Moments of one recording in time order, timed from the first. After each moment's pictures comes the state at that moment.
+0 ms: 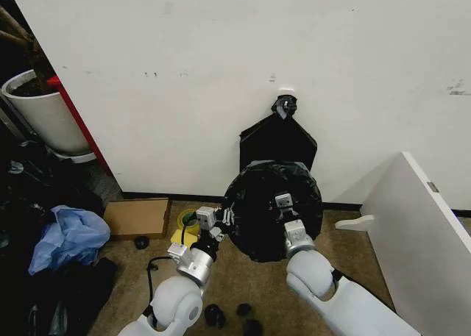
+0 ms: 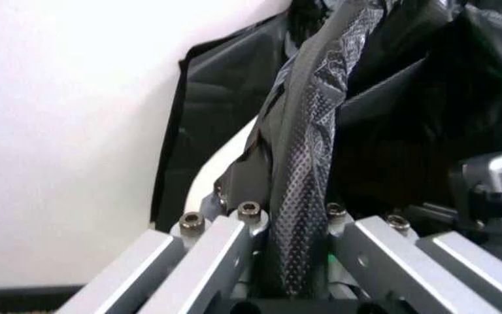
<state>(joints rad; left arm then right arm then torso) 1.26 -1.19 -0.05 -1.98 -0.56 -0.12 -0.11 -1.03 1.05 -0.14 1.92 0.25 -0.13 0.55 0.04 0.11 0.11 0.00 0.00</state>
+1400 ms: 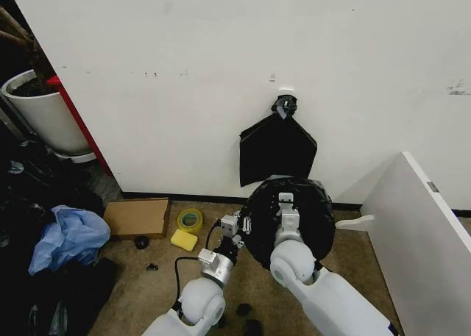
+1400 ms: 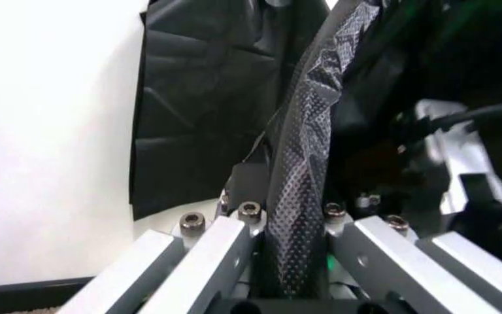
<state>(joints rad) 1.17 -1.27 0.08 -1.75 -0.38 -0.23 -0.13 -0.96 1.18 -0.14 1.85 0.52 -0.34 0.83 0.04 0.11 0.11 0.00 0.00</state>
